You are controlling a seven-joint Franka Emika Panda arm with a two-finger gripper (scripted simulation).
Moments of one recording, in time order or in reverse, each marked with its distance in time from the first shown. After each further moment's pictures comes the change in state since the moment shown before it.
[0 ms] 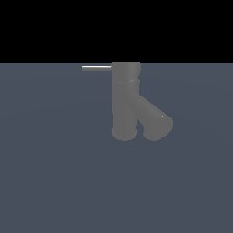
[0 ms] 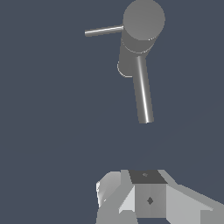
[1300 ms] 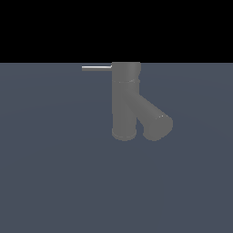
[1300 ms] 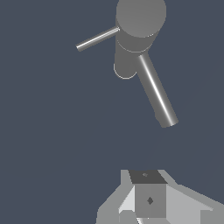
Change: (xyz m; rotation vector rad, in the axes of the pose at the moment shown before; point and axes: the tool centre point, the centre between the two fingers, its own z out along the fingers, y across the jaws) arm 0.042 -0.049 0.044 0.001 0.002 0.292
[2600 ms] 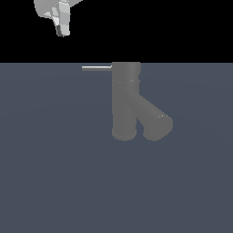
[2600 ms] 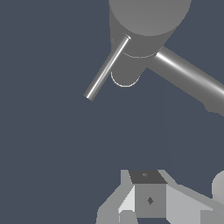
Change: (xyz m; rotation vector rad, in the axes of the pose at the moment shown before) arm 0.096 -0.083 0.085 0.003 0.004 0.567
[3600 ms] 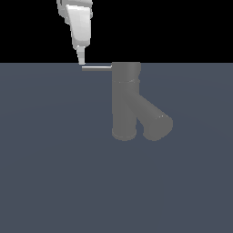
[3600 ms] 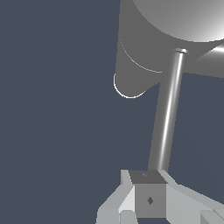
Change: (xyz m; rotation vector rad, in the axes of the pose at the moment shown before) arm 0.073 -0.065 0.063 -0.004 0.009 0.428
